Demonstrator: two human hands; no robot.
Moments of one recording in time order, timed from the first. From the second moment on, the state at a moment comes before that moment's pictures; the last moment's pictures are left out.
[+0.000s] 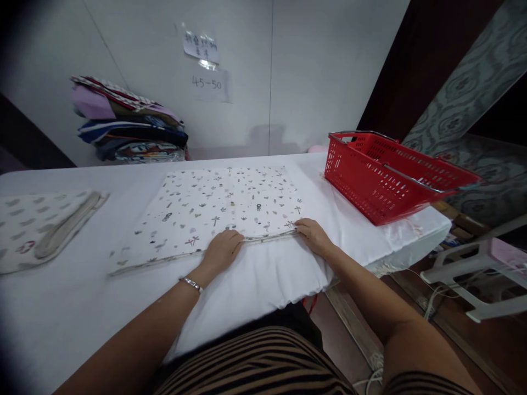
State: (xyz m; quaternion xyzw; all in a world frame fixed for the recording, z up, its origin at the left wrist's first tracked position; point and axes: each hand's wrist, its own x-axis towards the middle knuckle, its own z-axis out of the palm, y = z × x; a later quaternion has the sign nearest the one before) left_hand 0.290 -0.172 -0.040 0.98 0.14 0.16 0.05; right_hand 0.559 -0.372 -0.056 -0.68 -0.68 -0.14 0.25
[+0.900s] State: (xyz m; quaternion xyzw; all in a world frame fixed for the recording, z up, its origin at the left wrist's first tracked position) left_hand 0.291 -0.172 -0.042 0.98 0.13 0.16 0.04; right_hand 0.541 -0.366 -0.050 -0.65 -0.72 -0.15 0.18
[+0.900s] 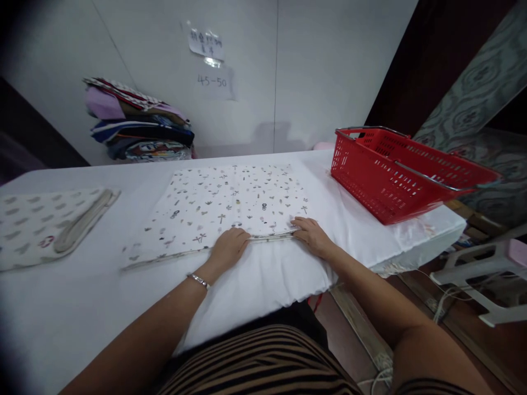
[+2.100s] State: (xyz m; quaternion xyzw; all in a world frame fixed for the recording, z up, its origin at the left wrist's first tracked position) left_hand 0.289 -0.174 -0.037 0.98 0.13 0.15 0.04; right_hand 0.562 -0.406 -0.063 -0.71 -0.63 -0.16 0.27
